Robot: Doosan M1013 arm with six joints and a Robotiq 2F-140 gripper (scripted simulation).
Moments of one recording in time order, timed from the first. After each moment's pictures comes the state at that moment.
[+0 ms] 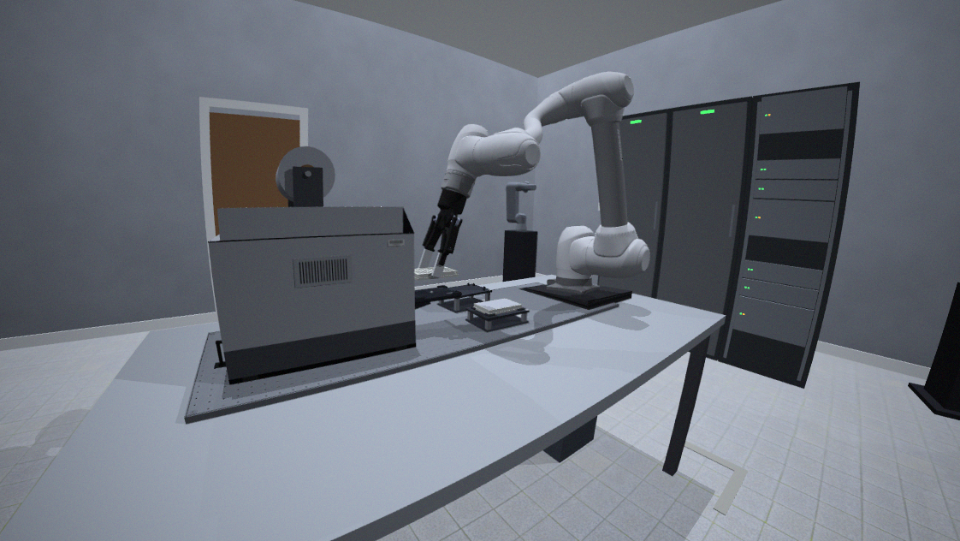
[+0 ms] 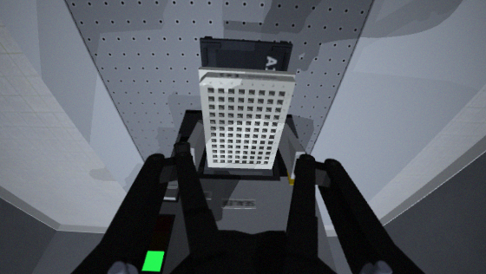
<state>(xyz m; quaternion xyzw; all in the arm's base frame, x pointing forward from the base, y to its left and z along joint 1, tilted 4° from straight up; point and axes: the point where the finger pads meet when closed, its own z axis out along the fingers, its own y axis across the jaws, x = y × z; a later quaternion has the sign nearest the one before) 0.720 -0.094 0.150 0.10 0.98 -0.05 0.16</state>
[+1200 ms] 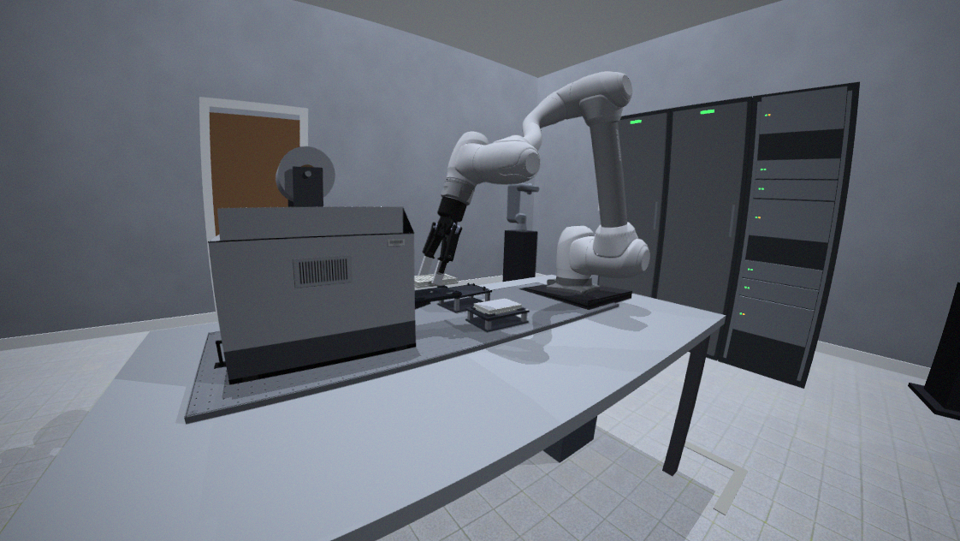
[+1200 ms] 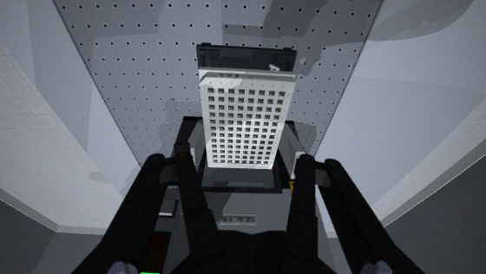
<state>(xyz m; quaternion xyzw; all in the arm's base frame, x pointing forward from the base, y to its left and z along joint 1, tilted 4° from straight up) 0.719 -0.095 0.128 0.10 0.98 -0.05 0.16</state>
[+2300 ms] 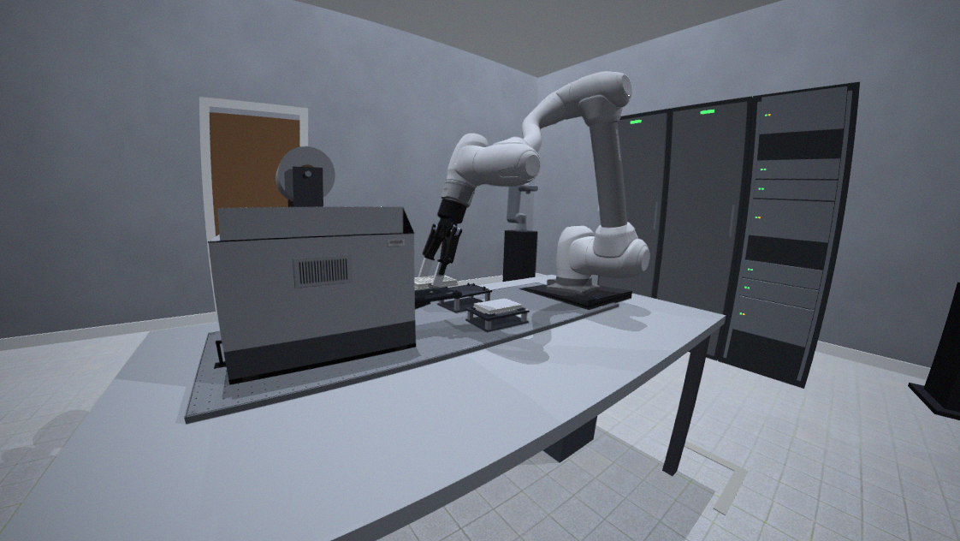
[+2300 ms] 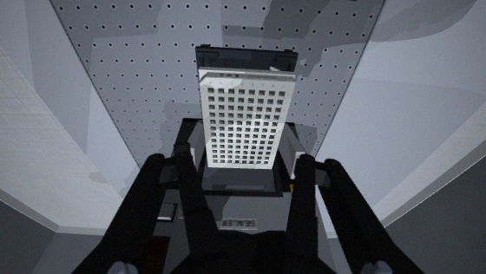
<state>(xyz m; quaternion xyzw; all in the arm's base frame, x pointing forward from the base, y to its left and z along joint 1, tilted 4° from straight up) 0.719 -0.095 0.123 0.10 0.98 -0.05 0.16</state>
